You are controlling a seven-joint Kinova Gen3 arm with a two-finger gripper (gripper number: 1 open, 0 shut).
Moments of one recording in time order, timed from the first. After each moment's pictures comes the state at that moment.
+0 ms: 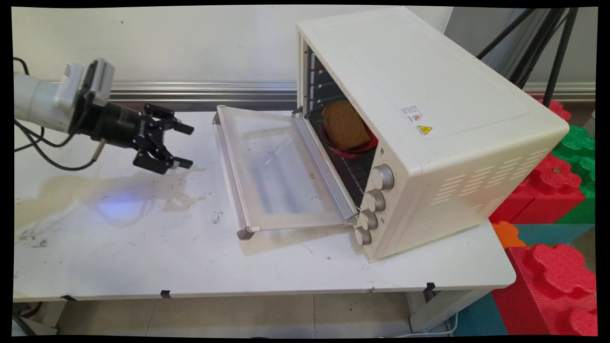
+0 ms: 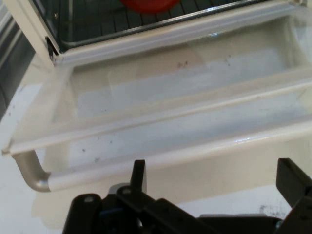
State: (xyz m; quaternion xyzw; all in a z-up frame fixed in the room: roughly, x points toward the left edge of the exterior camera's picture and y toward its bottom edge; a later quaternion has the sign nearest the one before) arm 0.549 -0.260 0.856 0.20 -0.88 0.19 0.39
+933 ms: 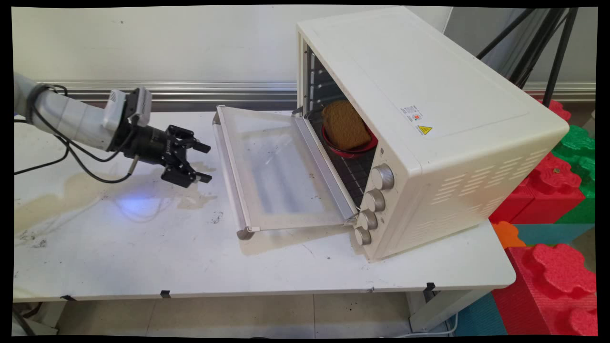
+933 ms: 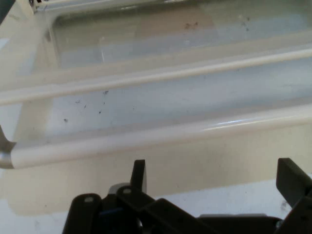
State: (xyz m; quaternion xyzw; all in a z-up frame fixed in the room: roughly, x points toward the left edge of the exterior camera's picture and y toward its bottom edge) arm 0.533 -0.292 0.795 0.23 -0.88 0.16 0.38
